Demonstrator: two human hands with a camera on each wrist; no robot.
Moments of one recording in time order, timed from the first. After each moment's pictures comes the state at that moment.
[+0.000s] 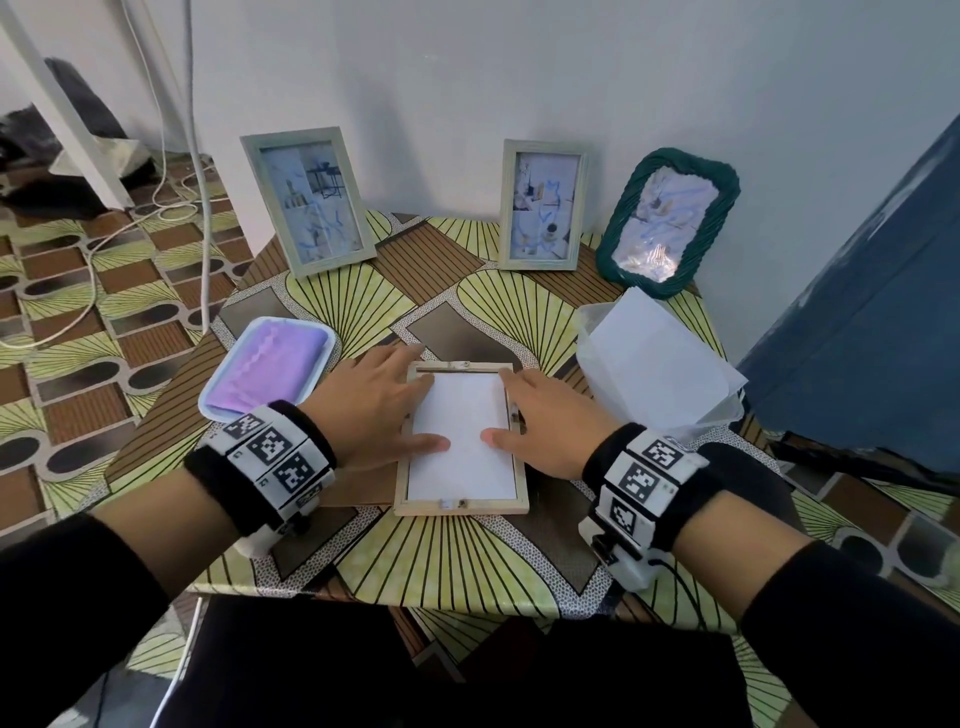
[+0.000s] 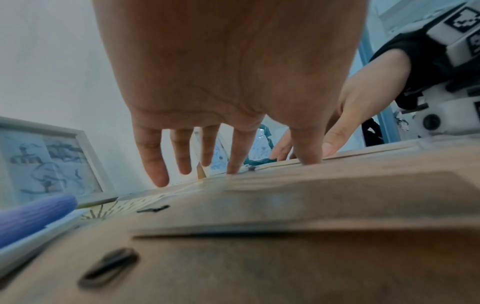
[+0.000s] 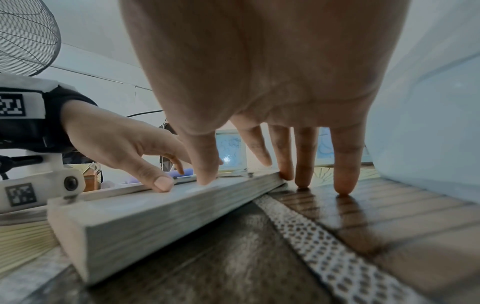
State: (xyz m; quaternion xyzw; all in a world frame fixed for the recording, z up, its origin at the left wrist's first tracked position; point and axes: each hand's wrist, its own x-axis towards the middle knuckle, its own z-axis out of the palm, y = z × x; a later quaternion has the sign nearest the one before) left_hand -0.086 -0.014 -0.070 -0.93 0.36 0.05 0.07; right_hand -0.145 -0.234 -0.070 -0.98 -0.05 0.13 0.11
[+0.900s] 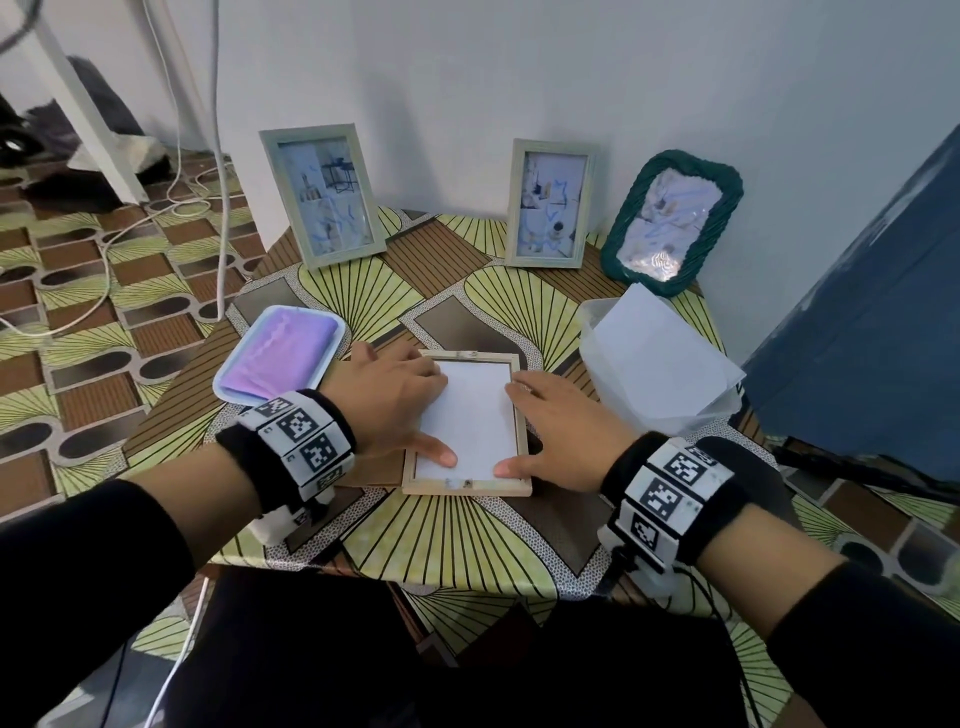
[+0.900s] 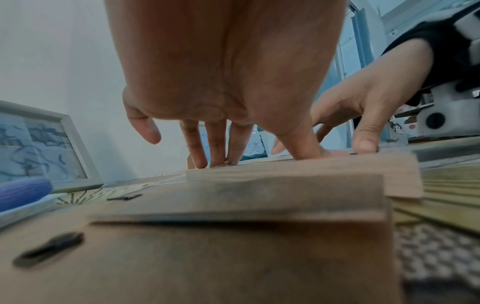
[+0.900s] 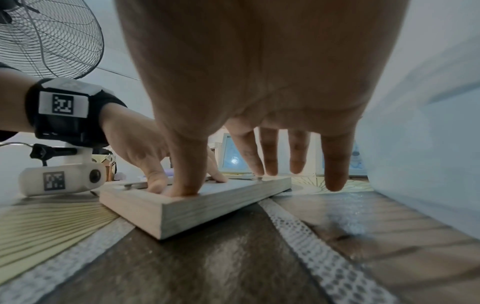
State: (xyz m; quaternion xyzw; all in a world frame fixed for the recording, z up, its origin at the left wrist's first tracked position) left_hand -0.089 -0.020 -0.077 -0.91 0.39 0.04 0.11; right_hand -0.170 -0.239 -0.065 -0.98 -0.12 0.14 0.05
